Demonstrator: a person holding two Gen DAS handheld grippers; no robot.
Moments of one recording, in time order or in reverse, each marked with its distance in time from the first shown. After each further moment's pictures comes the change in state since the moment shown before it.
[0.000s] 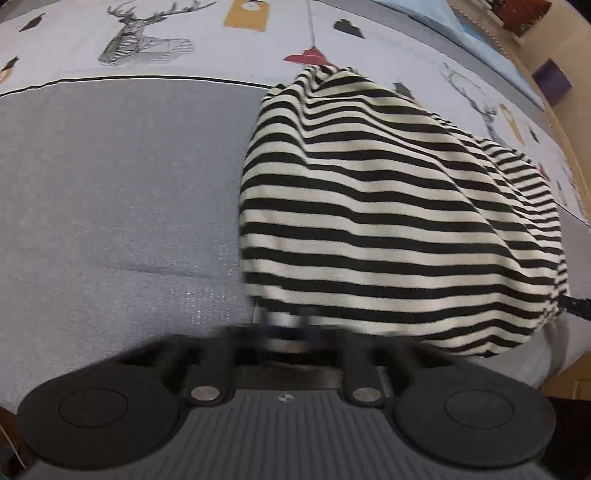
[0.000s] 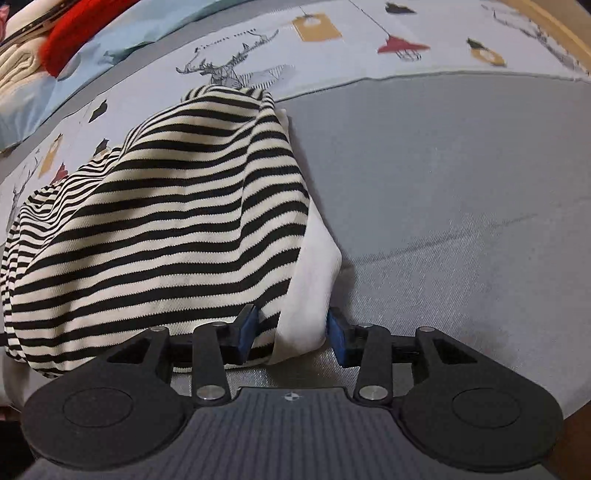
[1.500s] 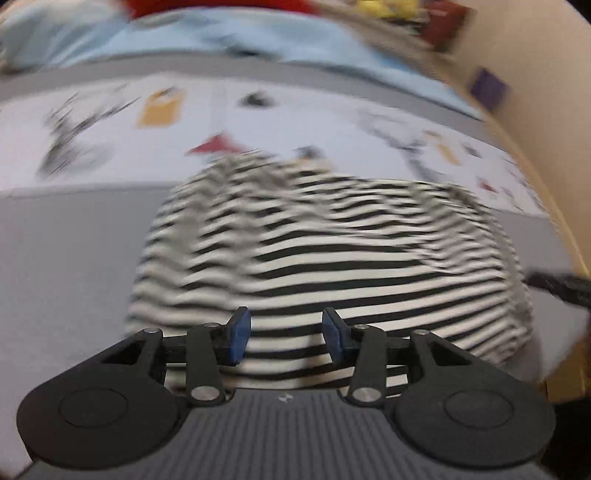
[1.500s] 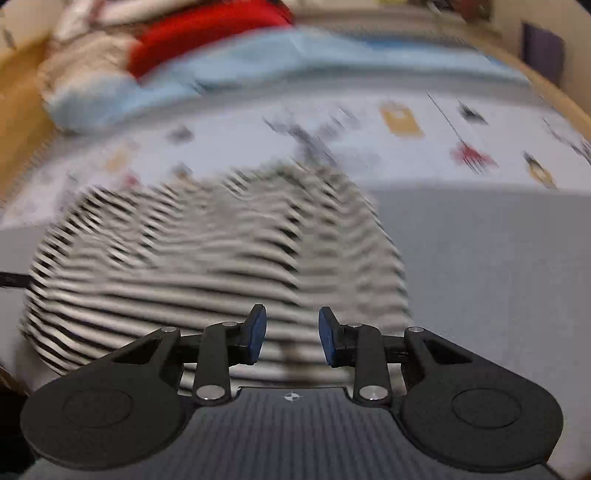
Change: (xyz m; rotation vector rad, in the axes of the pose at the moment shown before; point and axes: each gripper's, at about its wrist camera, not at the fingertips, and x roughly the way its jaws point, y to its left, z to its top) left arm -0.037 -0.089 -0.002 0.205 -0.246 -0.072; right arm -0.041 0.059 -0.011 -0.282 -0.264 0.117
